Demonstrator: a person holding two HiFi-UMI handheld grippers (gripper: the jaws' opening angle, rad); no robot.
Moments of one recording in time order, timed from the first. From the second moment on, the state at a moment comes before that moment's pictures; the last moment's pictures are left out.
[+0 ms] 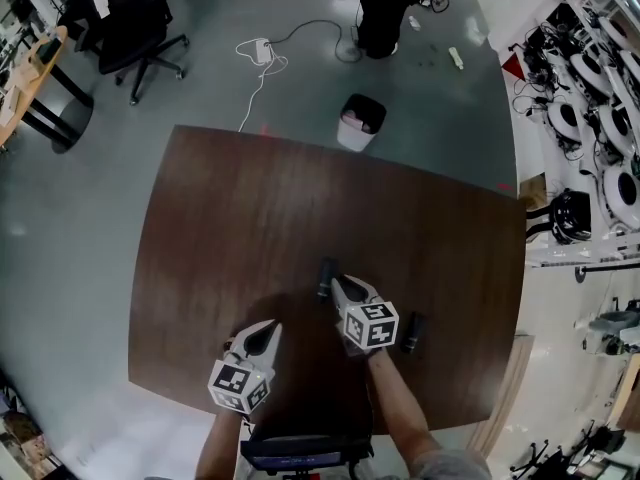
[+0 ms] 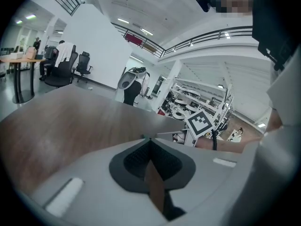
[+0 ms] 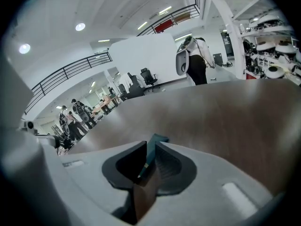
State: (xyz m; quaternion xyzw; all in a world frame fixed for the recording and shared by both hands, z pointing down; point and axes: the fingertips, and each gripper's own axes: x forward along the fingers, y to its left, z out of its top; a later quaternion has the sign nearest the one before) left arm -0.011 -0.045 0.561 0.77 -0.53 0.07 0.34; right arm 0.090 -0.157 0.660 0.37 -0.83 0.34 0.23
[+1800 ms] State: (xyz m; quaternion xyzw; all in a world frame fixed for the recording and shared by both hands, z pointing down) left arm -0.028 -0.042 0.564 0.76 -0.54 0.05 0.35; right arm 0.078 -0.159 0.674 0.36 -0.81 0.36 0.28
